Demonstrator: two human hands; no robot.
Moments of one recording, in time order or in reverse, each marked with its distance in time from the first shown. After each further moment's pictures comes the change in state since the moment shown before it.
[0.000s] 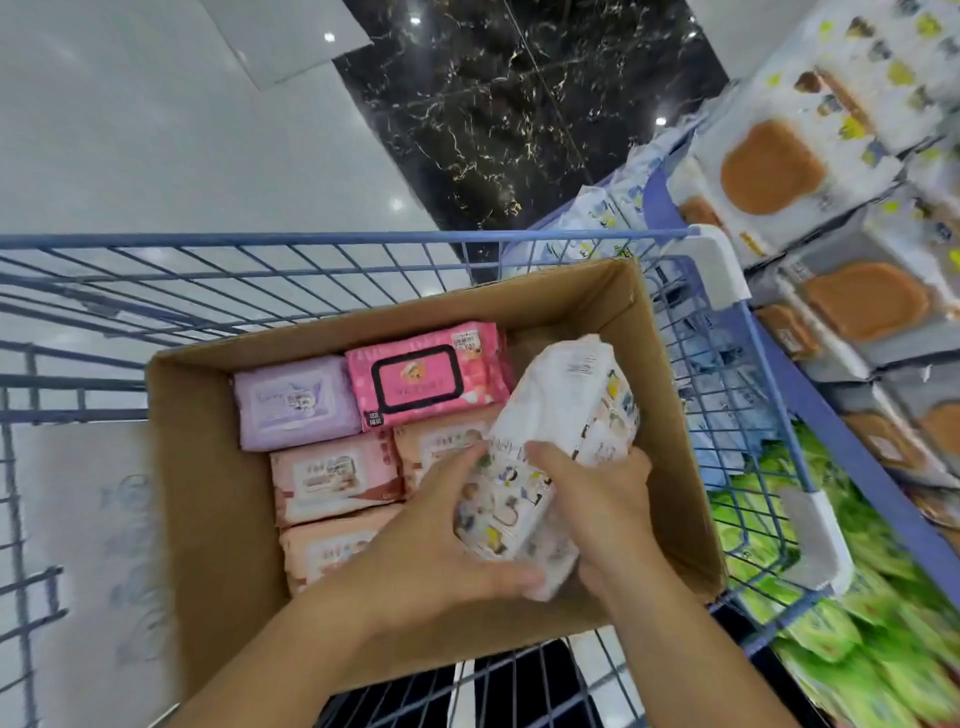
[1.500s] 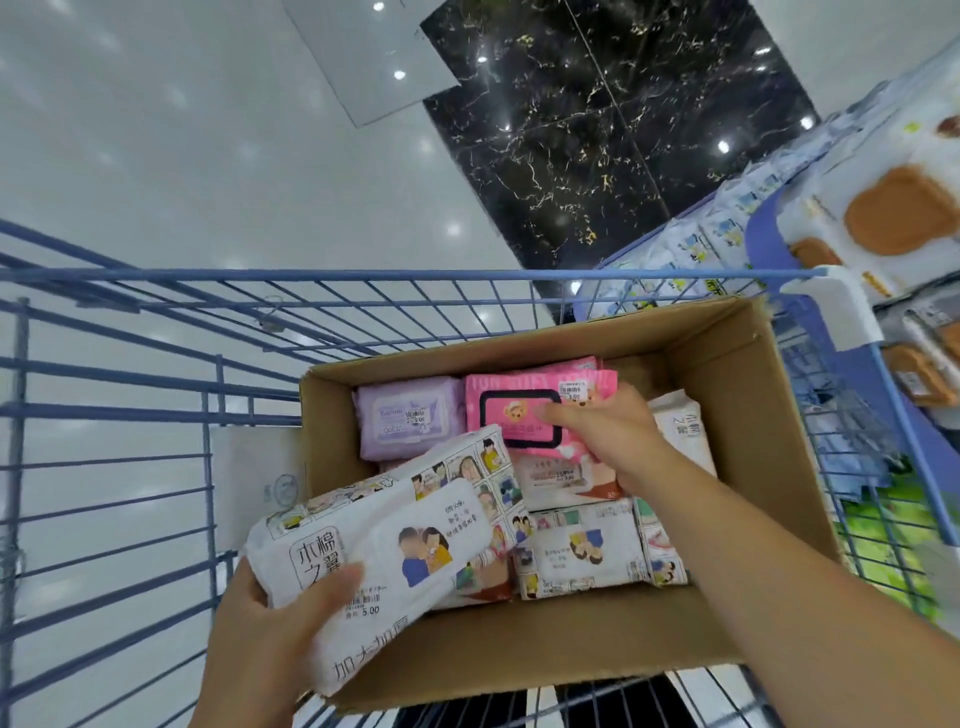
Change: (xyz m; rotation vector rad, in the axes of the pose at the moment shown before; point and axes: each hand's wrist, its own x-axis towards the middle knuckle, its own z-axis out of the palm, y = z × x) left_hand -0.114 -0.080 -0.098 -0.632 0.900 -0.167; right_hand 0.043 -0.042 0.095 -0.341 -0.419 -0.208
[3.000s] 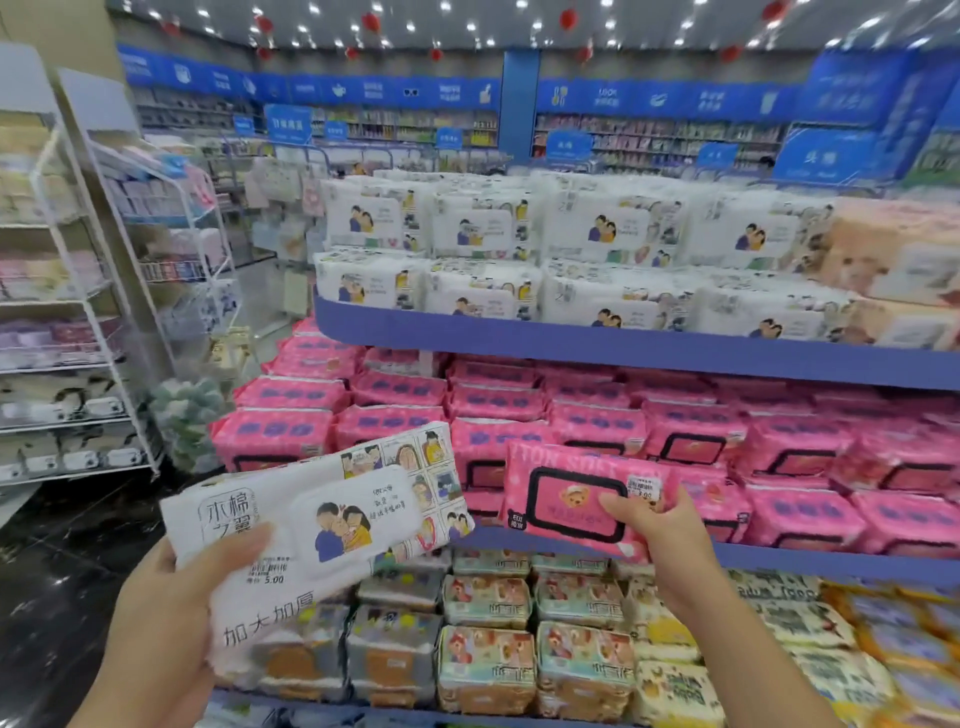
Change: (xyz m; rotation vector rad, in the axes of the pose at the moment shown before) left_hand -0.510 0.175 0.375 -0.019 -1.087 0.583; right_hand -0.500 0.139 -0.591 0.895 1.000 -0.526
